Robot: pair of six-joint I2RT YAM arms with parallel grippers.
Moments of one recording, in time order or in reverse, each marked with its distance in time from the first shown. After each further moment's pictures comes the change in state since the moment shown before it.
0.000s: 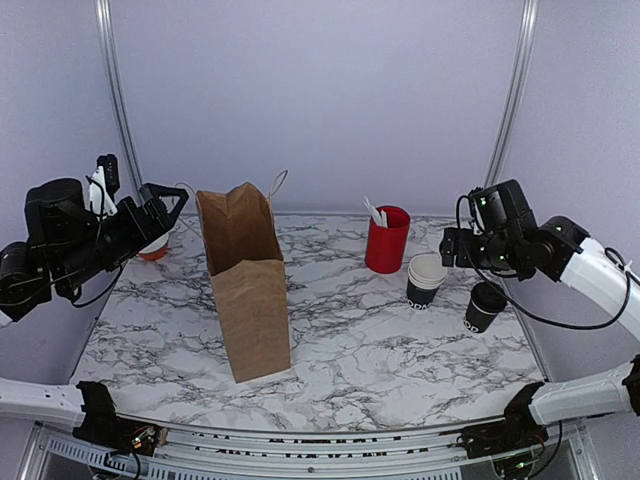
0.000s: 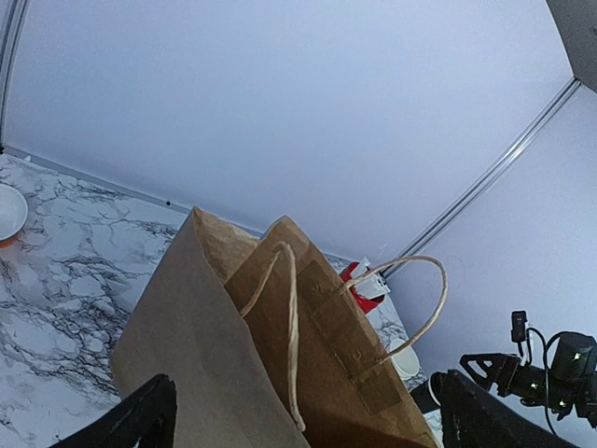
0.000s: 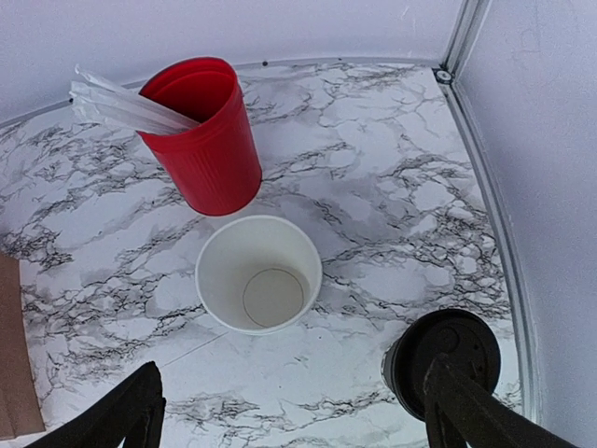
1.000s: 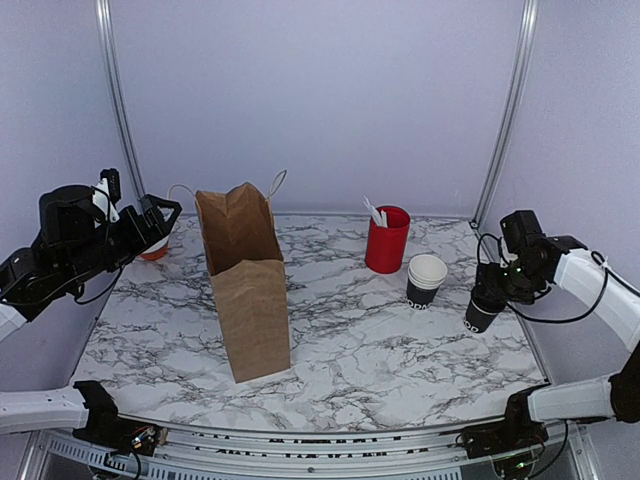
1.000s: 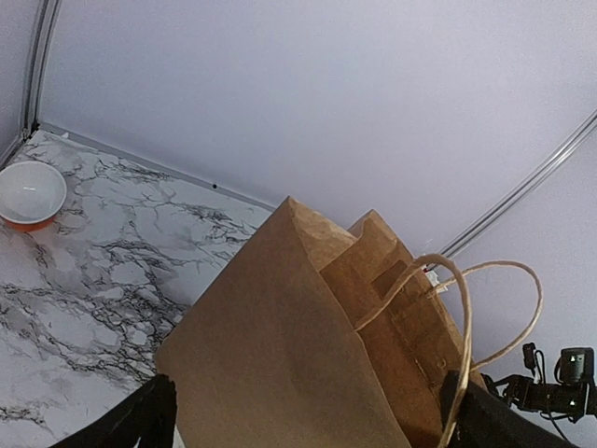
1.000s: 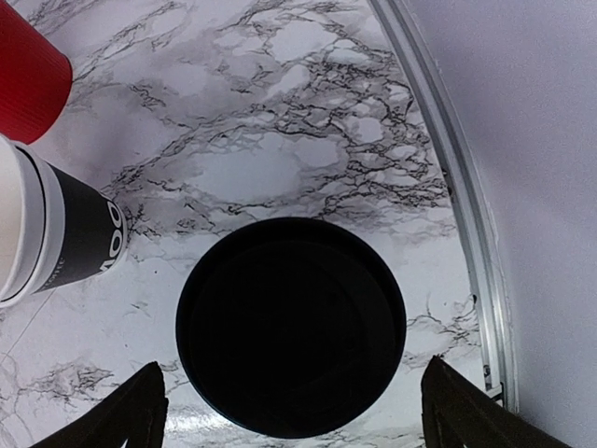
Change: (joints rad) left arm 0.266 -0.017 -0.093 0.001 0.213 0.025; right arm -0.447 0.030 -0.199 -0.067 -0.205 -0.121
